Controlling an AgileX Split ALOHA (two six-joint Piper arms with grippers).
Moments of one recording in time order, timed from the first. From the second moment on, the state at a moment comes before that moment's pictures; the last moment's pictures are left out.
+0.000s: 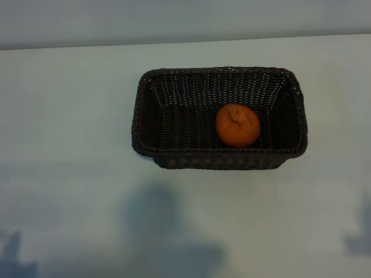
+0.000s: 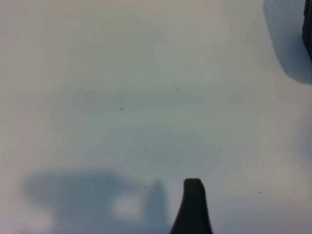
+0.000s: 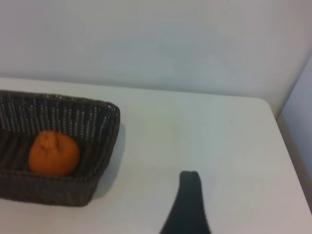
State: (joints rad) left arm 0.02 -0.01 -0.50 -0.05 1.09 0.02; right arm -0.17 0.07 -0.79 0.08 1.06 -0.09
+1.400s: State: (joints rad) left arm 0.02 -0.01 -0.50 -0.05 1.09 0.02; right arm -0.17 -0.01 -0.49 0.02 1.07 -0.09
